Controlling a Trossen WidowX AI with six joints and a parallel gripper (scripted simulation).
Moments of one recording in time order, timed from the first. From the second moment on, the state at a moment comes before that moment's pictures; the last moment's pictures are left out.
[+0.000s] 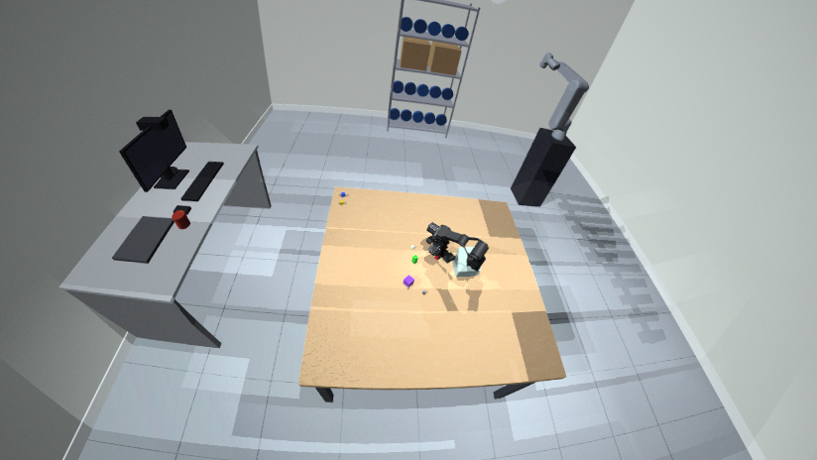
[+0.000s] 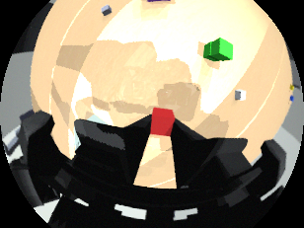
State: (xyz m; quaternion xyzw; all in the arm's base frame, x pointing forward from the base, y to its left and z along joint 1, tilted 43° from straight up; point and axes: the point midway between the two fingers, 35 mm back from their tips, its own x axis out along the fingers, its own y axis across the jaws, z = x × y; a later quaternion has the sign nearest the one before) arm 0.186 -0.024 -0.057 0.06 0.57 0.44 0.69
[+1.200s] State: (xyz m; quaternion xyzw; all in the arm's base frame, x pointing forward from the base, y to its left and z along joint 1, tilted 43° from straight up) arm 0.244 -0.085 -0.002 0.05 0.57 0.44 0.69
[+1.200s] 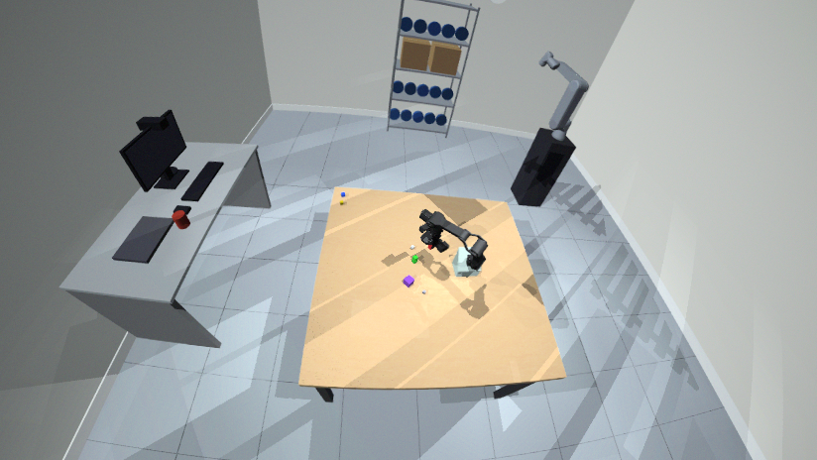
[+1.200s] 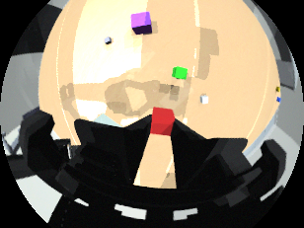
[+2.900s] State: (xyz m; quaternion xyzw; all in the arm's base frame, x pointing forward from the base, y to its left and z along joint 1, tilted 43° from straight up) arm 0.312 -0.025 -0.057 0.05 0.57 0.44 0.70
